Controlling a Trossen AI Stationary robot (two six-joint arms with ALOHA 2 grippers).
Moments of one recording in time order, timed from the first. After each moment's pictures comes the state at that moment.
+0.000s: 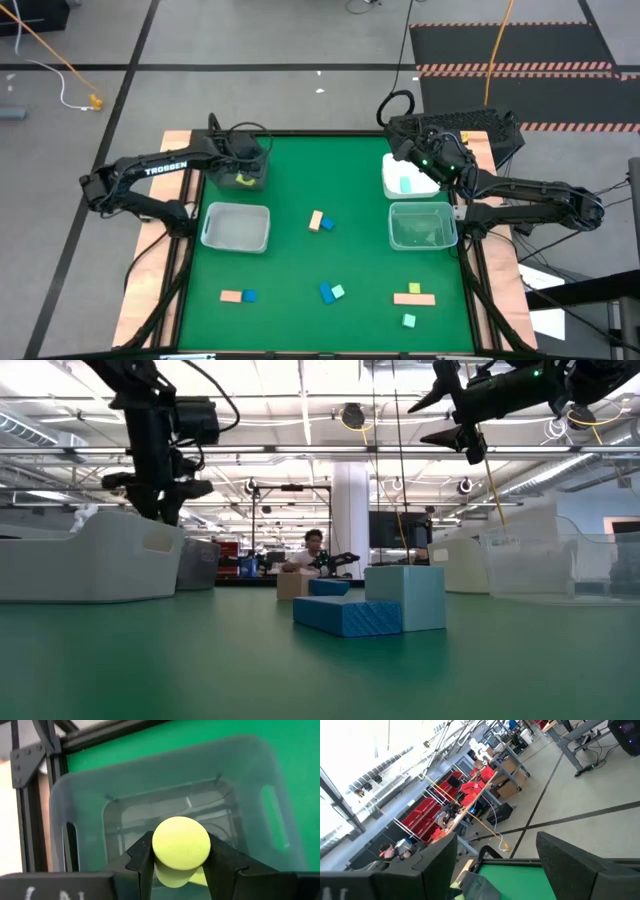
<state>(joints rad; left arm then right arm) 0.55 1.29 0.86 -0.84 -0.42 -0.68 -0.37 0.90 0.52 0.42 0.41 0.78</state>
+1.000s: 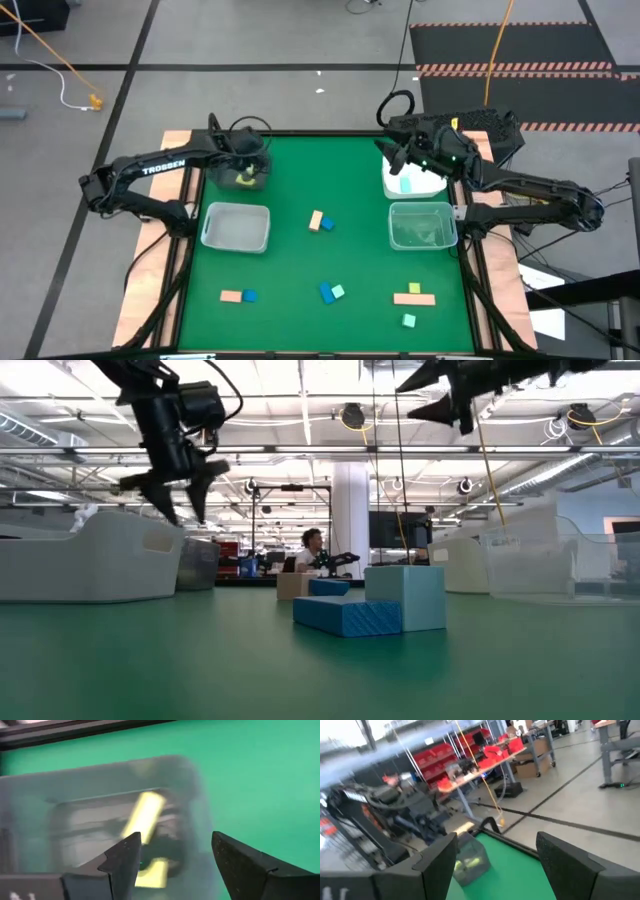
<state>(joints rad) 0.55 1.29 0.92 -0.75 -0.25 -0.74 -0.37 0.90 0.72 0.12 0.18 0.40</state>
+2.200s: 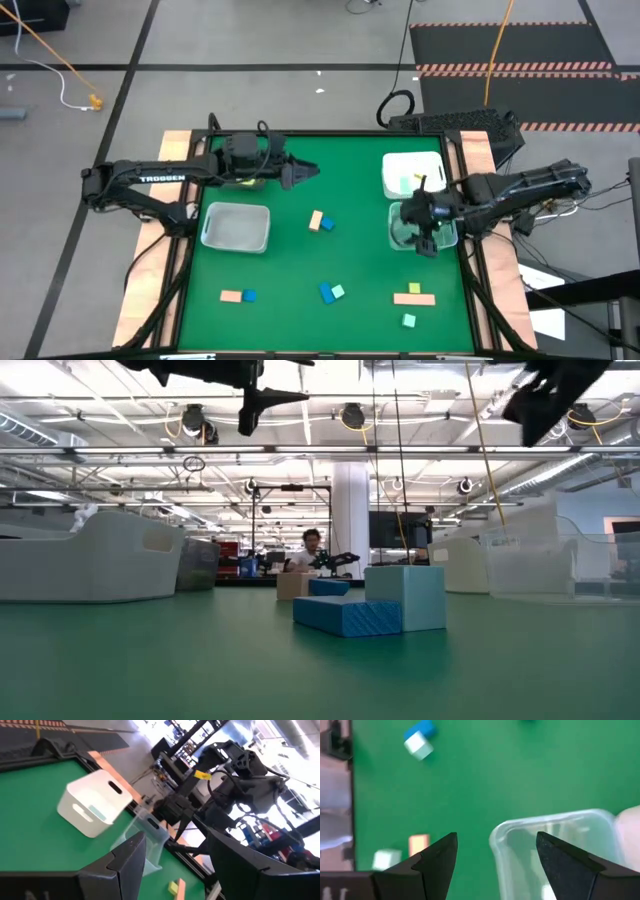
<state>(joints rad) 0.24 1.28 0.95 0.20 0.19 -0.75 0.22 1.04 0.99 -1.04 -0.06 0.40</state>
